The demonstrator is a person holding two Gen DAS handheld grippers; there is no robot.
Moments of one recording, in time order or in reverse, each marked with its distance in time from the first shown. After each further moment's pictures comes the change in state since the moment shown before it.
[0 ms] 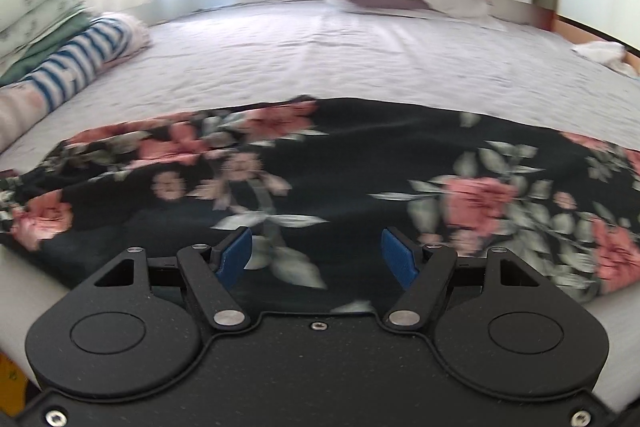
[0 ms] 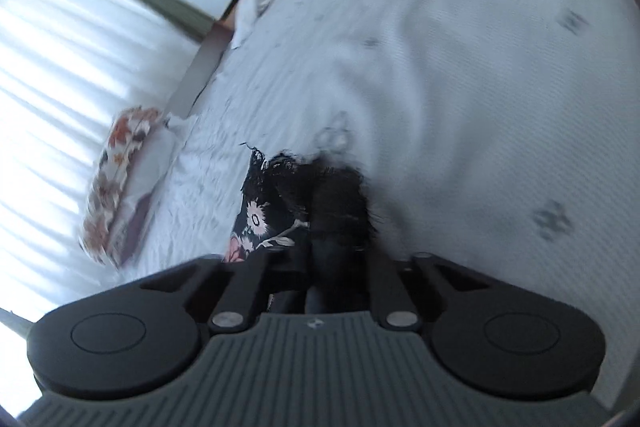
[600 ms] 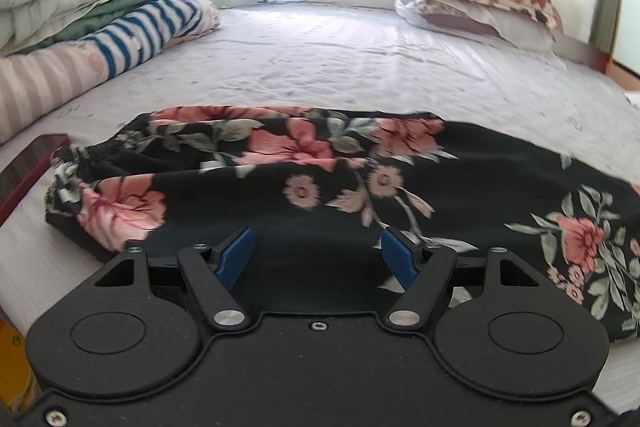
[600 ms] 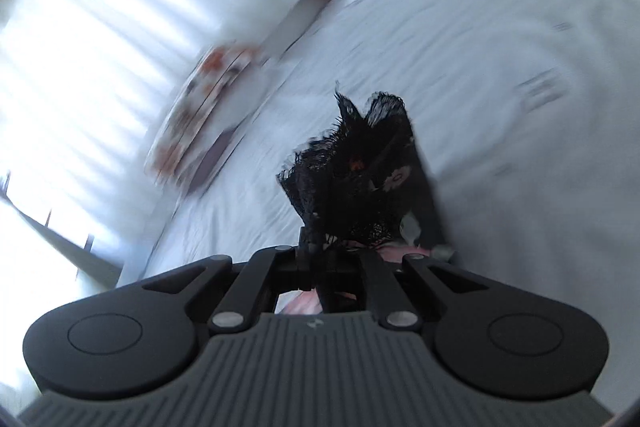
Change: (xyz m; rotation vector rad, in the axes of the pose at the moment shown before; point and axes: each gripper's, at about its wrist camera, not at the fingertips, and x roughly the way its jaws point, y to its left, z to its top) left arm 0.012 0.092 0.000 -0.166 -0.017 0.086; right arm -0.024 0.148 -0.078 -0.302 0.159 0.182
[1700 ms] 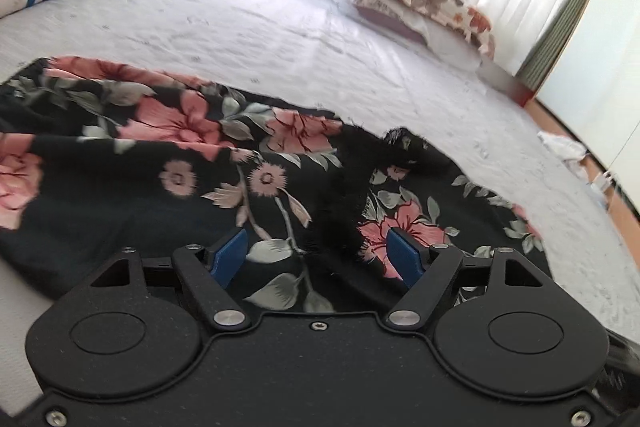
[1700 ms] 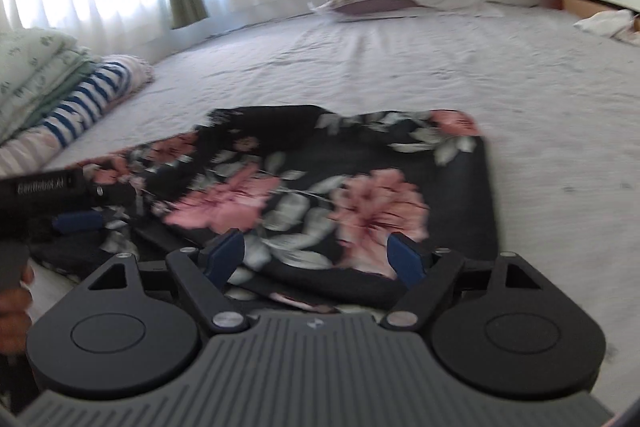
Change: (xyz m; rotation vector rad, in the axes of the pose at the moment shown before) left arm 0.020 -0.023 0.021 -0.161 0.115 -0.330; right arm -0.018 0.106 -0.194 -0.830 0.257 0.047
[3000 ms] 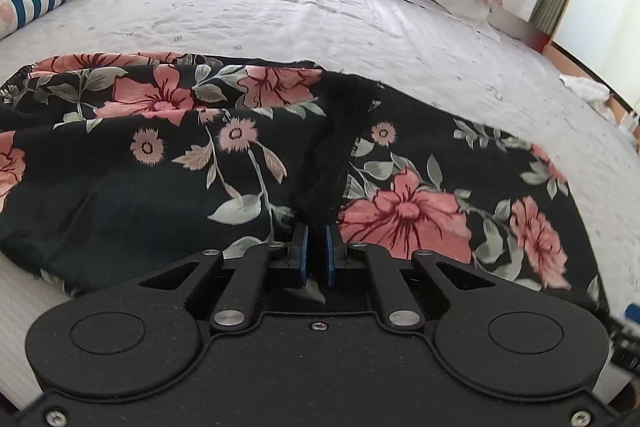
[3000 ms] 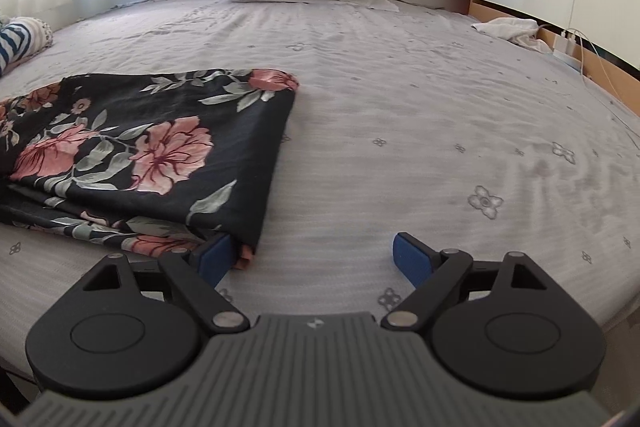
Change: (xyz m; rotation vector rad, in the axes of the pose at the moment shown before) left arm 0.010 -0.033 -0.024 0.140 0.070 0.090; right arm -0.027 -0.077 -0.031 -0.042 0.042 -0.321
